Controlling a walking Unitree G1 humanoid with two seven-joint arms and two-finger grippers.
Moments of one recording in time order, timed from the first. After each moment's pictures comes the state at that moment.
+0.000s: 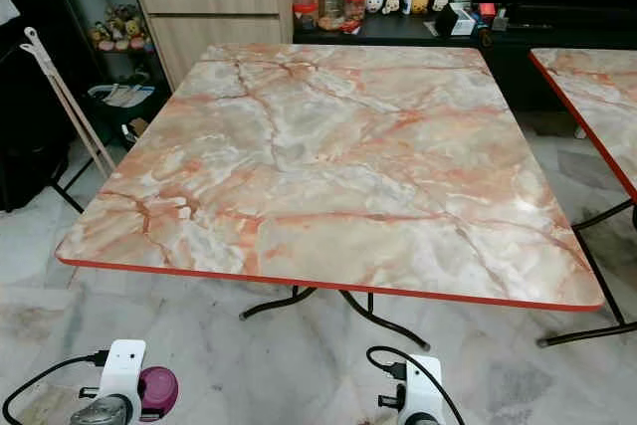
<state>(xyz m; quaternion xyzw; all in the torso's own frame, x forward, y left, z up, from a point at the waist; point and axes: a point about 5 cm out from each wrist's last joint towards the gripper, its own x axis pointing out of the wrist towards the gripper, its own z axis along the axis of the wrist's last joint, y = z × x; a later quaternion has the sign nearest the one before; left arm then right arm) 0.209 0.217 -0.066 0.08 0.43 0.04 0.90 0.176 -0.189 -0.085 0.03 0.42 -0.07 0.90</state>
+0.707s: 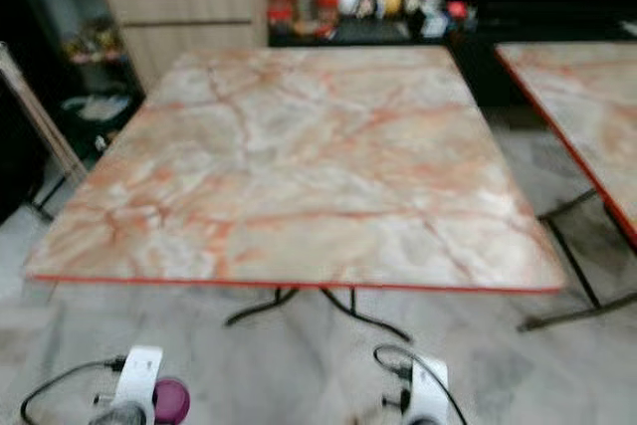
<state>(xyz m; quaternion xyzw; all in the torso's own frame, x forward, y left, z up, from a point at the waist) 0.199 0.204 -0.074 0.09 0.45 0.05 0.89 0.161 -0.202 -0.090 0.06 0.44 -0.11 0.89</state>
